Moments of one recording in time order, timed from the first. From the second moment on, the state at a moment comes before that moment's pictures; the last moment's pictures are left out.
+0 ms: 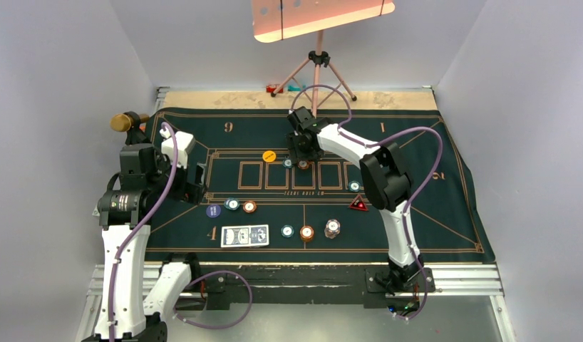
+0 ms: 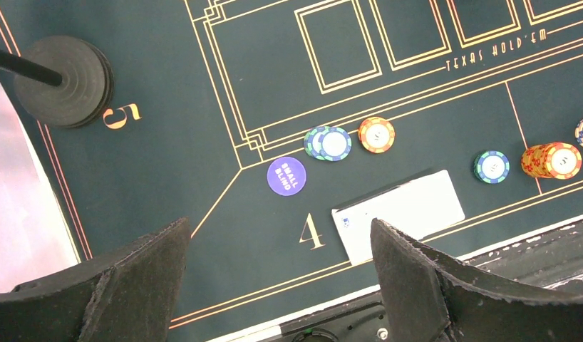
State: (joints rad) left arm 0.04 0.80 1.15 -1.10 0.26 0.22; right arm 0.61 2.17 1.73 -0.66 0.14 0.32
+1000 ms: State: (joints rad) left arm 0.04 0.80 1.15 -1.11 0.26 0.22; right arm 1.10 1.70 1.19 -0.70 0.16 0.40
